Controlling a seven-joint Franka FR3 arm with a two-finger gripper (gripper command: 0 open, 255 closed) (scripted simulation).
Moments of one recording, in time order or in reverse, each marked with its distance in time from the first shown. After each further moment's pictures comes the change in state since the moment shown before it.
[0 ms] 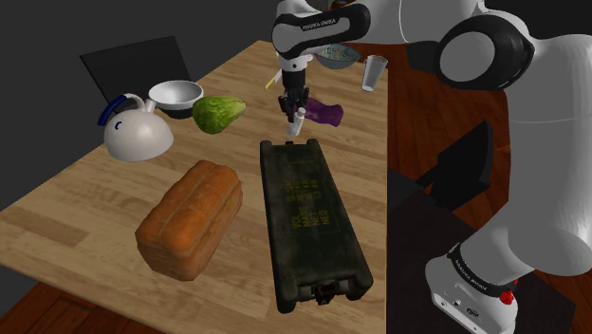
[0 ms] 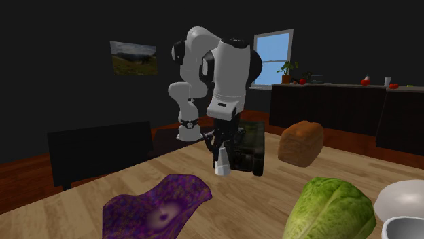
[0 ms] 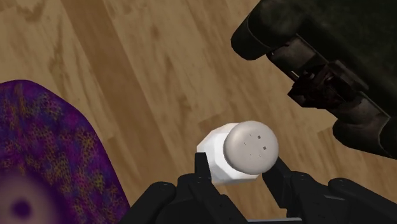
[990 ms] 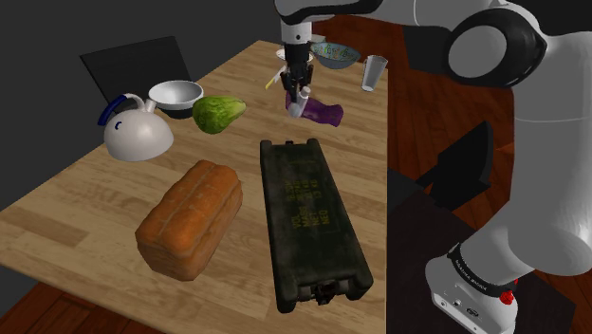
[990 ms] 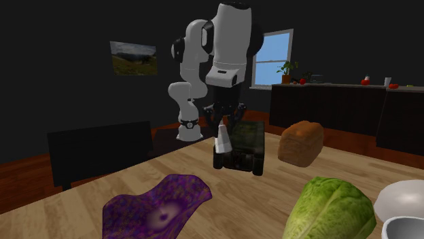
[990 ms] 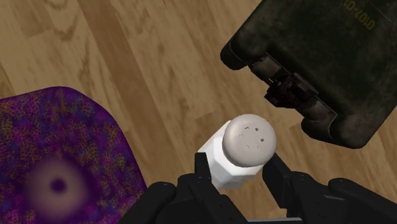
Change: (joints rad) arm 0.000 -0.038 0.000 0.139 0.001 -0.177 -0.003
